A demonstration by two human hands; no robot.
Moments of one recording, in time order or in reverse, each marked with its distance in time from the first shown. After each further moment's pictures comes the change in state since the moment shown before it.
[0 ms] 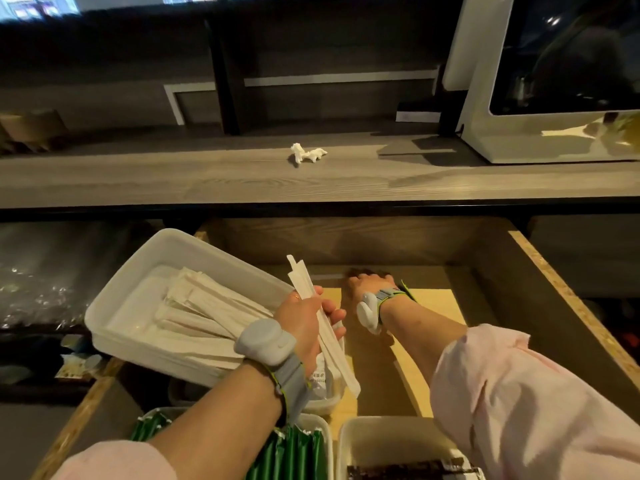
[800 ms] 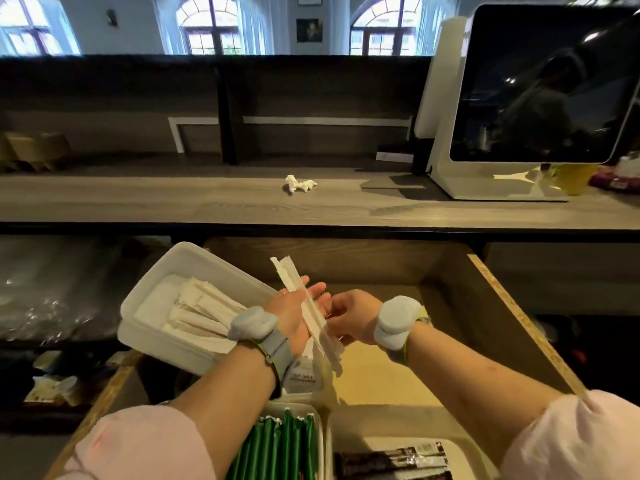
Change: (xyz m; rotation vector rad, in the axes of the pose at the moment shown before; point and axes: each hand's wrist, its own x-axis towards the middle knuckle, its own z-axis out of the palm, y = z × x) left_hand -0.033 0.034 0.005 -0.309 -0.145 0.018; right_hand -0.143 -0.043 -0.059 0.958 -0.012 -0.086
